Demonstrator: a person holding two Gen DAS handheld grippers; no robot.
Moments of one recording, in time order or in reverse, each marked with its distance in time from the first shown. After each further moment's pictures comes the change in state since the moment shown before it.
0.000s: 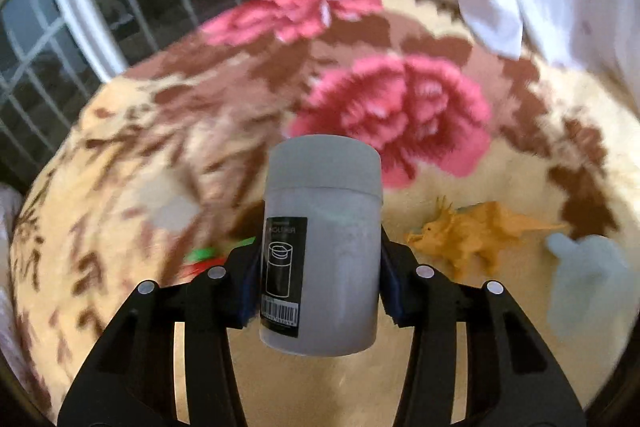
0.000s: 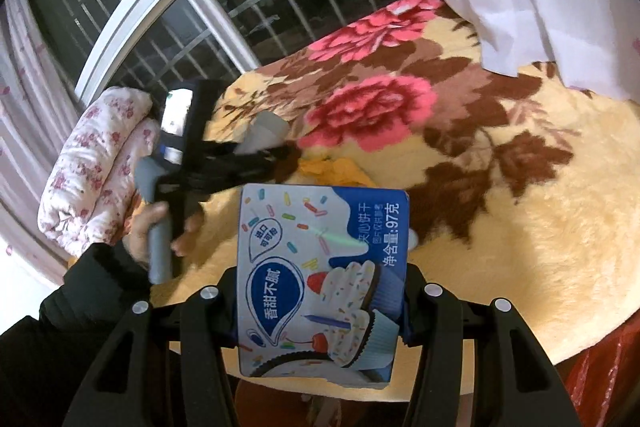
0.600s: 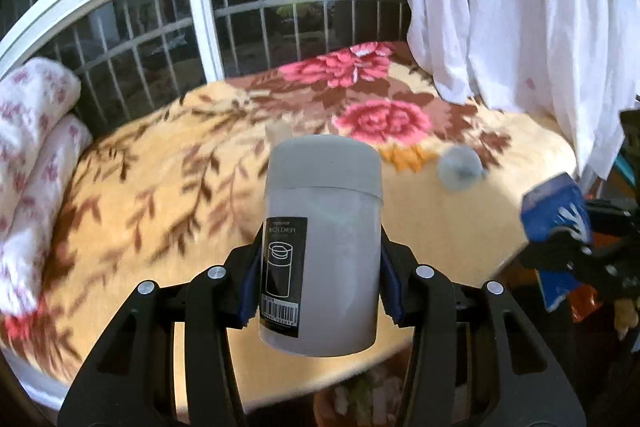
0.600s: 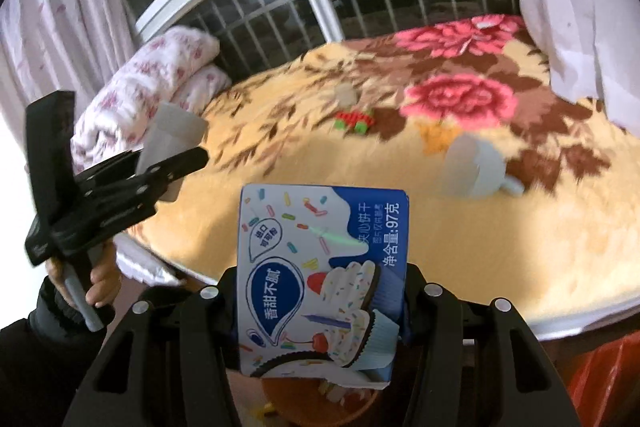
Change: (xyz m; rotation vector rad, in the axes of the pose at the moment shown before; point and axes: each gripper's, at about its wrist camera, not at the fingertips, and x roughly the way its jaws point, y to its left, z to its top) left arm -0.213 0.005 -0.171 -0.149 -0.208 0.017; right arm -0.029 0.112 -0.078 -0.204 0.052 0.055
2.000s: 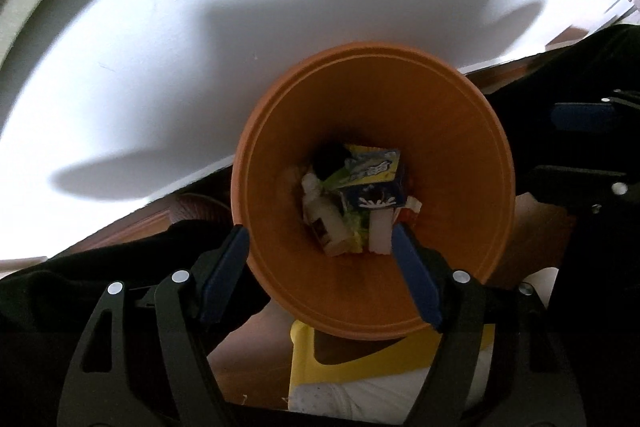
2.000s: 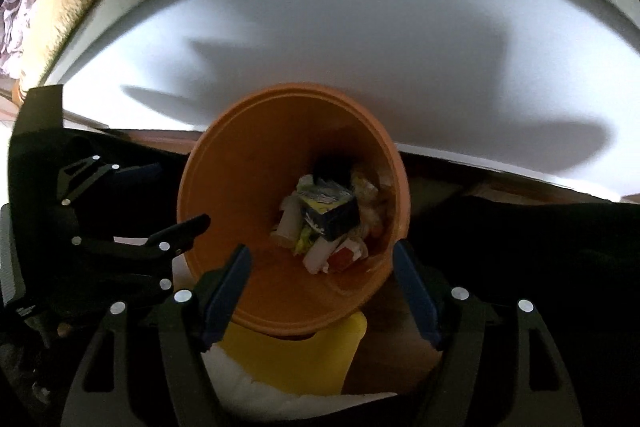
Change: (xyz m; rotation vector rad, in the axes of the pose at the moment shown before) left arm 0.158 -0.037 -0.250 0.003 0.715 -0.046; right arm 0.173 -0.025 -0.186 0.077 0.577 -0.114
